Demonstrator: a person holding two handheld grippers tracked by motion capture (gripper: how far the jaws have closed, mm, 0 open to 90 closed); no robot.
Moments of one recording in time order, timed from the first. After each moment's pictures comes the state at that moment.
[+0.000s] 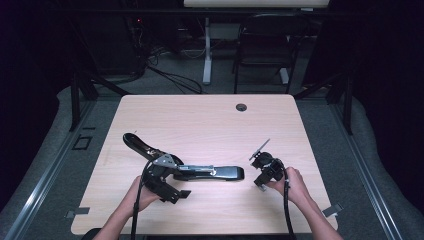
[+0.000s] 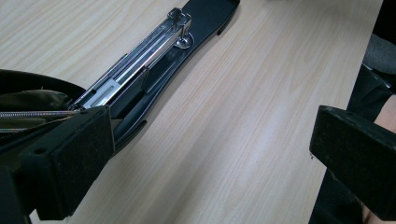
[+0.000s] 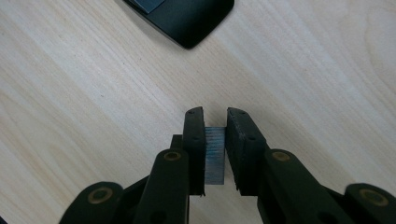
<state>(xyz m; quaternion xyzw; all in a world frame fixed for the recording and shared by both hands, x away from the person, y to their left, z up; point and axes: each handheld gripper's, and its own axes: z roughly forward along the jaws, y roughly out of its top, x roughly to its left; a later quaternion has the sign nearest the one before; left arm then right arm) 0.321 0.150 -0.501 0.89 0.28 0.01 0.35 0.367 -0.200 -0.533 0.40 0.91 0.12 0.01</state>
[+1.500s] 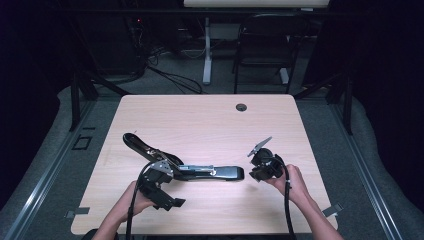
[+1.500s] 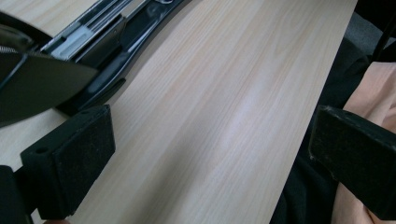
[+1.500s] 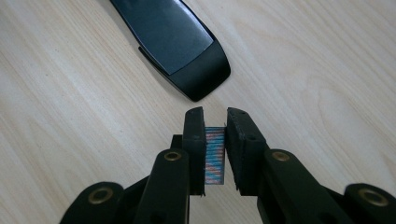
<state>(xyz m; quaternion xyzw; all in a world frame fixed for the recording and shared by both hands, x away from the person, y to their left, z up) 0.309 0.166 -0.508 0.90 0.29 -0.03 0.31 0.359 -0.192 -0.507 0.35 0.92 0.19 0.08</state>
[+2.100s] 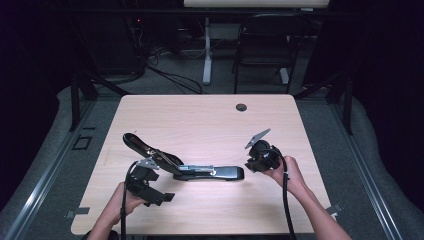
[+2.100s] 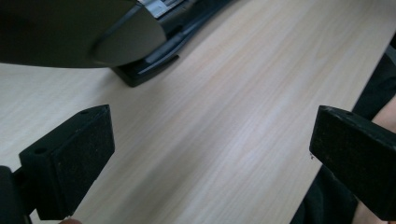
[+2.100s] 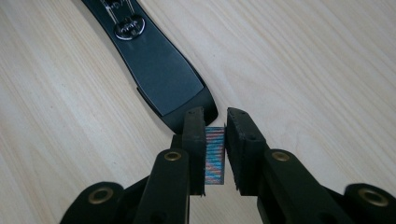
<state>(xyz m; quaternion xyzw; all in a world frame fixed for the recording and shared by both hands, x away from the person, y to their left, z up) 0.314 0.197 -0.508 0.87 0.36 0.00 0.32 0.377 -0.185 -0.492 0.32 0.92 0.23 0.10</state>
